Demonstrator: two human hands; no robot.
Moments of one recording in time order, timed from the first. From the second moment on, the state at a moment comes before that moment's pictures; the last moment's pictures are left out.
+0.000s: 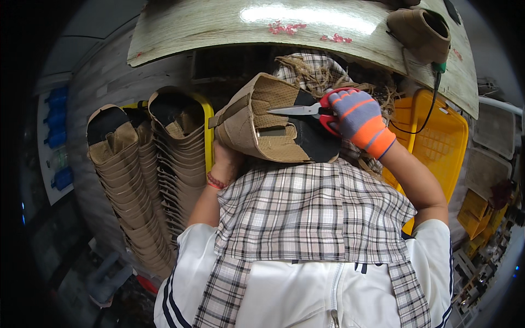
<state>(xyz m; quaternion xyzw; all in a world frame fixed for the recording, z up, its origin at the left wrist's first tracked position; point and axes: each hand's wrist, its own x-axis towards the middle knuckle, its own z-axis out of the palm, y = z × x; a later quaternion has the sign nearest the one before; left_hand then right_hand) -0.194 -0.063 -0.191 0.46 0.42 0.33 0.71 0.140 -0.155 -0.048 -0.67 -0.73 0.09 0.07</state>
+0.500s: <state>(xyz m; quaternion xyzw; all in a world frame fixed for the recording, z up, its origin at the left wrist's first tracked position) -0.183 -0.063 -0.149 0.47 0.40 0.36 0.70 0.151 -0.162 -0.054 -0.78 -0.59 0.14 0.15</state>
